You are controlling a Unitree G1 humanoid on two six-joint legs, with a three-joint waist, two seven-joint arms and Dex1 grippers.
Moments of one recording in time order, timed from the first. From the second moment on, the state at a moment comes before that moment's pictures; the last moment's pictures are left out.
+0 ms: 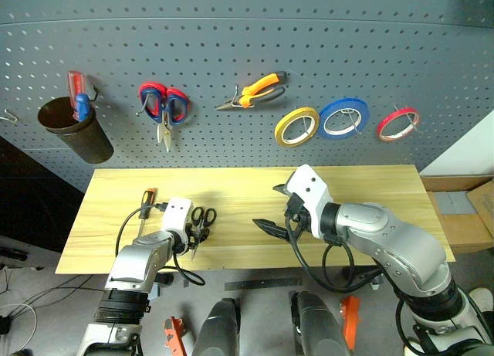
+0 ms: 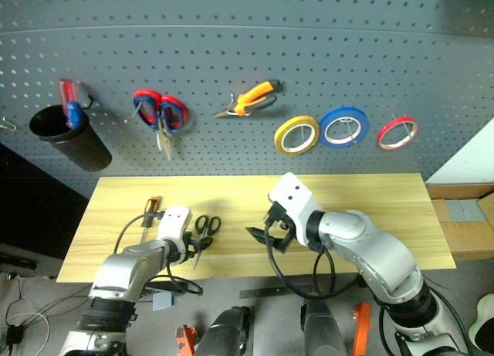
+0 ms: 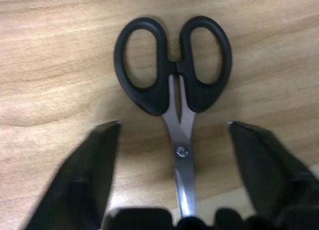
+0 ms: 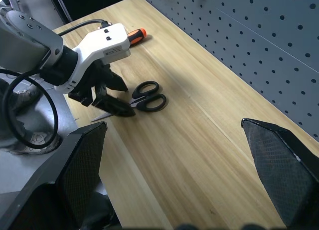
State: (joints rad) left arm -0.26 0.43 0.01 0.07 -0.23 0.90 -0.31; right arm -0.47 -0.45 0.32 -0.63 0.42 1.05 0.45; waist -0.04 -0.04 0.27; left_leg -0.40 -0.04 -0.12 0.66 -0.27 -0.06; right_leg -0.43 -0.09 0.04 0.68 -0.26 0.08
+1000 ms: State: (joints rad) left arm 0.04 0.38 0.17 -0.33 -0.23 0.41 -0.36; right arm -0.50 -0.54 0.29 -0.59 0.34 0.79 0.60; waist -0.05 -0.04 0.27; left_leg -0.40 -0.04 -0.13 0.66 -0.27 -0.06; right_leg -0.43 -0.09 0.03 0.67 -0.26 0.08
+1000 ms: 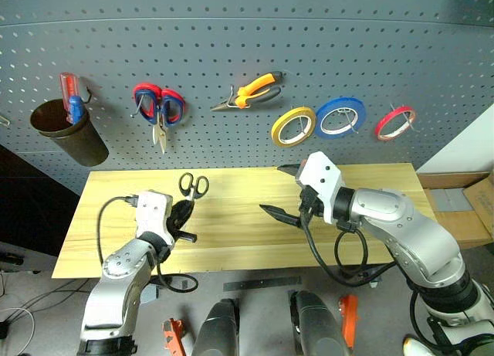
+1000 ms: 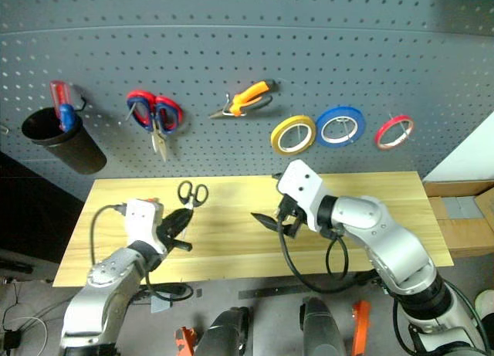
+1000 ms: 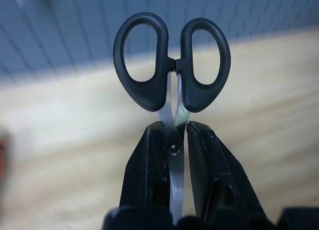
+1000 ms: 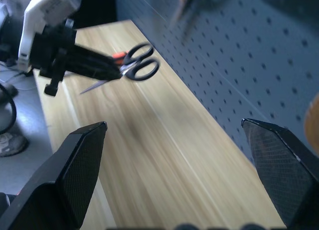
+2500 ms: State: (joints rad) left arm -0.24 0.49 0.27 -0.21 -0.20 0.25 -0.35; right arm -0.61 -0.52 0.22 -0.42 0.29 0.68 0.68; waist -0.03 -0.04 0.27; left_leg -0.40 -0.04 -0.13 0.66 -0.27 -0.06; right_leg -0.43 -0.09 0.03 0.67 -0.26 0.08
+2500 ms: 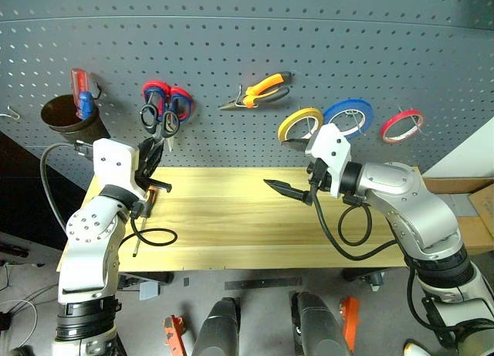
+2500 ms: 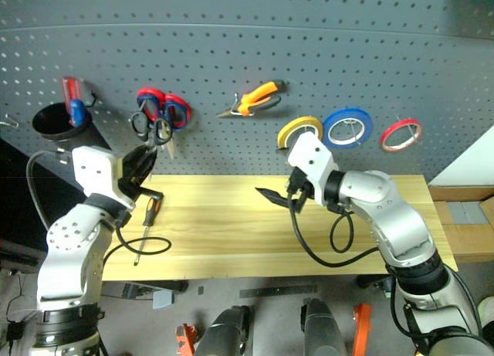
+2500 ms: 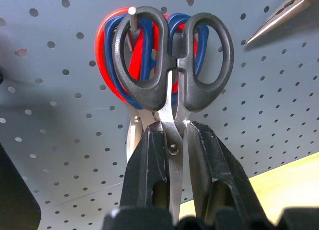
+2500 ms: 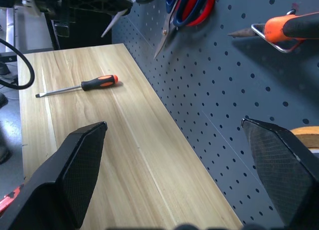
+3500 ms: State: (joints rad) left arm -0.23 0.56 0.33 0.19 -0.24 0.61 -0.34; right arm -0.62 -0.33 0.33 -0.45 0.24 0.84 0.53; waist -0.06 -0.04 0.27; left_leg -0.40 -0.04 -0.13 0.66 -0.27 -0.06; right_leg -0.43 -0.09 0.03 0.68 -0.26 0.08
